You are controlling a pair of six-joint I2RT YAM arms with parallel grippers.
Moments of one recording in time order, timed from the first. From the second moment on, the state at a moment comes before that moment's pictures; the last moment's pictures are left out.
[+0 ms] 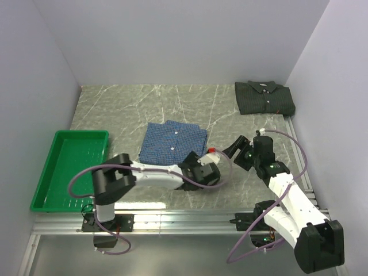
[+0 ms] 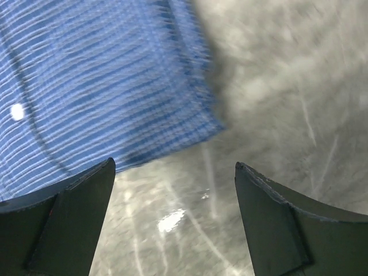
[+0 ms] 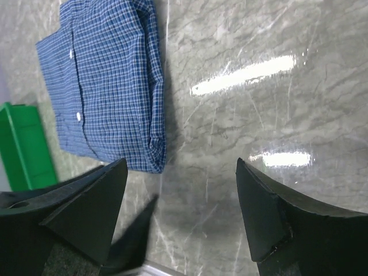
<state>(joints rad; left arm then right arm) -1.23 1.80 1.14 -0.35 -0.64 -0.39 0.20 0.89 0.50 -0.30 -0.20 0.80</state>
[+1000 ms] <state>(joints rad) -1.25 1.80 1.07 -0.18 -0.74 -0.32 0.14 1.23 0.34 0.23 -0.50 1.04</state>
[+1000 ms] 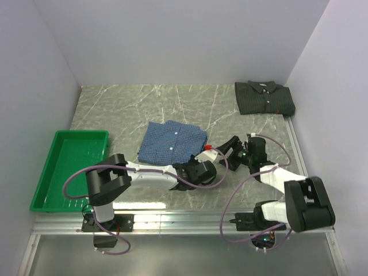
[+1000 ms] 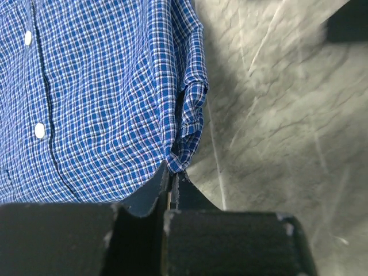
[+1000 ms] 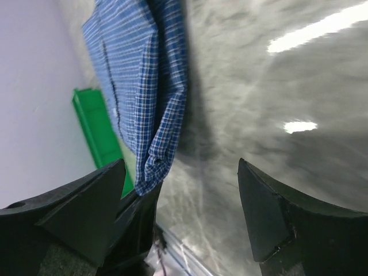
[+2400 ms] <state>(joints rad) -1.20 1.65 1.04 -0.20 -0.49 -0.57 0.42 1.83 0.56 0.72 -0.42 1.26</state>
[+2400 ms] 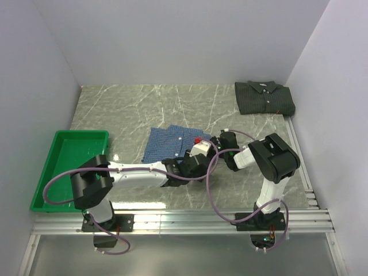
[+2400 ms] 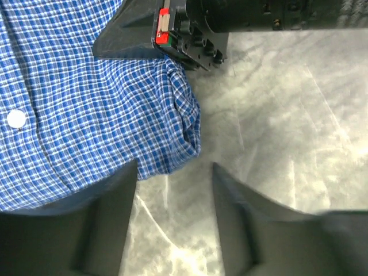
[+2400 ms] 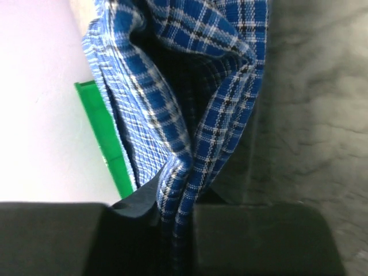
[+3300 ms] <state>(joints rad) -0.41 1.12 0.95 -0.50 -0.21 -0.51 0.13 1.49 1.32 -0.68 -0.04 0.27</state>
